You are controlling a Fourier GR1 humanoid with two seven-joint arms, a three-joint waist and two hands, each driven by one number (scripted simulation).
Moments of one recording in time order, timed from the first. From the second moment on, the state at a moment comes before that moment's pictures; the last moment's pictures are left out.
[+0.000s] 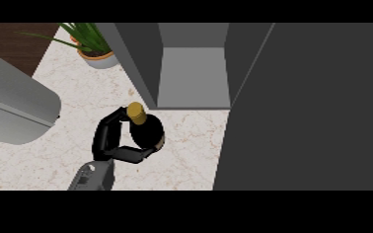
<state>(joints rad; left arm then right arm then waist) -0.22 0.02 0.05 -0.90 0.04 -0.05 -0.82 -0.63 -0.27 0.02 -2.48 -0.09 -0.20 1.04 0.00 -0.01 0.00</state>
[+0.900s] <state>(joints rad) -0.26 0.00 -0.29 -1.53 0.20 0.22 -0.27 -0.58 -0.27 0.00 -2.47 -0.11 -0.18 1.01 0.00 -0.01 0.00</state>
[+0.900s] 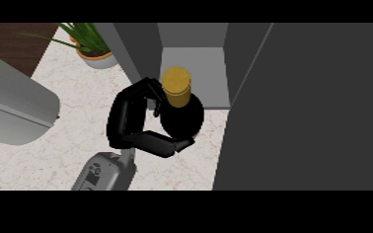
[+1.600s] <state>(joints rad) -0.58 0.00 -0.32 -1.45 0.21 0.51 -0.04 -0.58 -0.28 -0.05 -2.47 -0.13 -0.16 1.01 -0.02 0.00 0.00</state>
